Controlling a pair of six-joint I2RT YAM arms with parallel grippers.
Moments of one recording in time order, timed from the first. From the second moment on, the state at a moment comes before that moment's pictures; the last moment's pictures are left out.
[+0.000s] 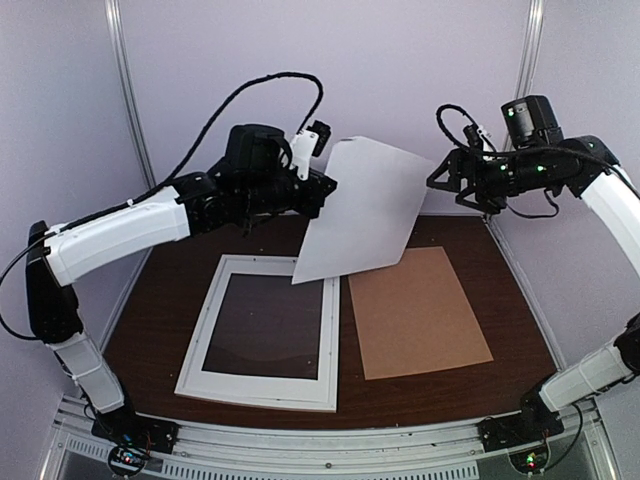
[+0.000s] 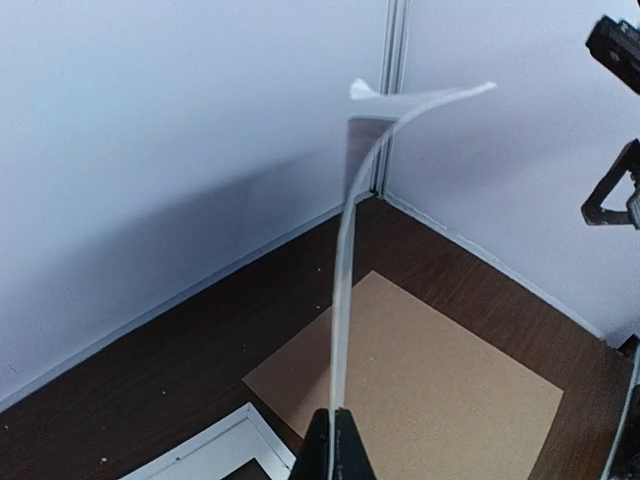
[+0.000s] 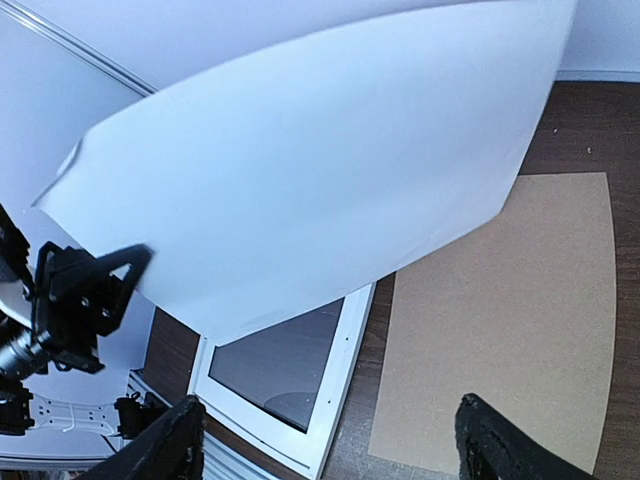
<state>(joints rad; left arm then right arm) -0.94 1.72 1.66 -0.22 -0.14 -0.05 0.45 1.35 1.72 -1.01 -0.24 0.55</state>
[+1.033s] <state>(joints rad) -0.65 0.81 0.63 -0.32 -0.30 -0.95 0.64 1.68 1.40 -0.65 -0.35 0.68</state>
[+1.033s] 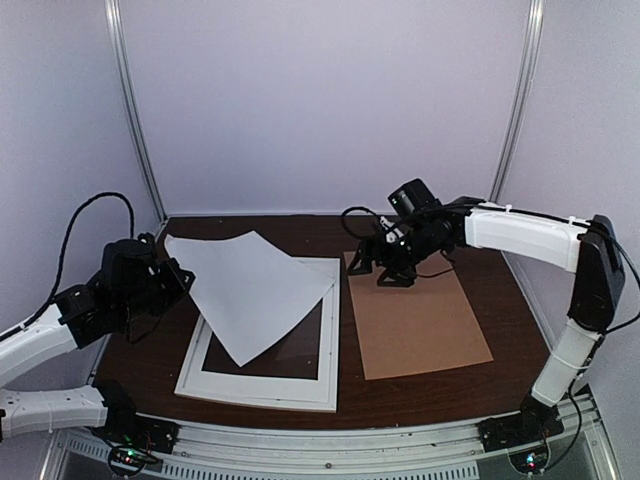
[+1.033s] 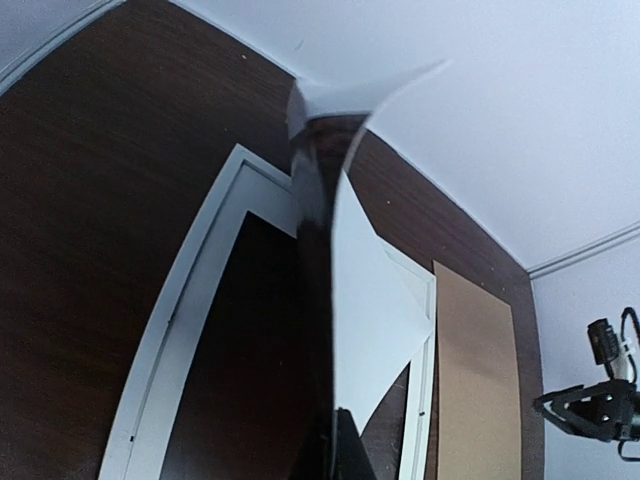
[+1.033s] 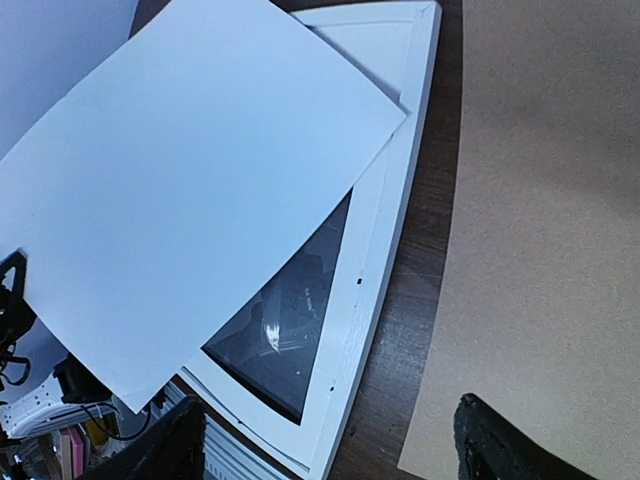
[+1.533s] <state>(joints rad) -0.65 0.73 0.46 -0.28 -0.34 -1.26 0.83 2.02 1.41 -0.28 -0.49 0.92</state>
